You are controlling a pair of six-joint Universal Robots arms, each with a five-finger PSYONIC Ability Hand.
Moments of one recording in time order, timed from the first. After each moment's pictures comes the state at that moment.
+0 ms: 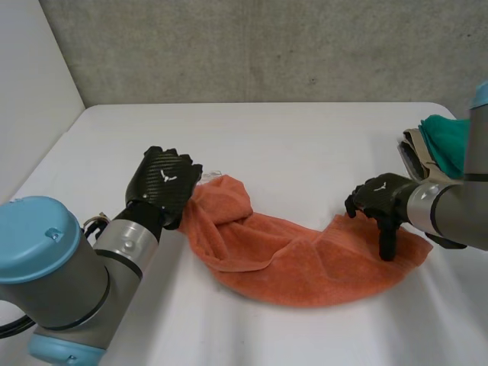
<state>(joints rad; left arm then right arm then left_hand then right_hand) 4.17 -1.83 -1.84 3.64 -1.56 3.71 1.82 -1.05 1.26 0.51 1.33 2.39 1.14 1.20 1.20 1.20 0.97 0.37 0.42 0.41 0.41 0.23</state>
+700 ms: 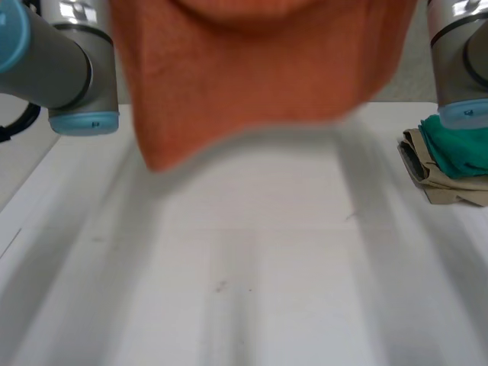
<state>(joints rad) 4.28 -2.09 -0.85 3.73 -1.72 3.72 1.89 -1.01 0.73 -0.35 1.53 2.80 1.14 1.20 1.20 1.20 0.97 0.97 1.18 1.18 1.19 0.97</state>
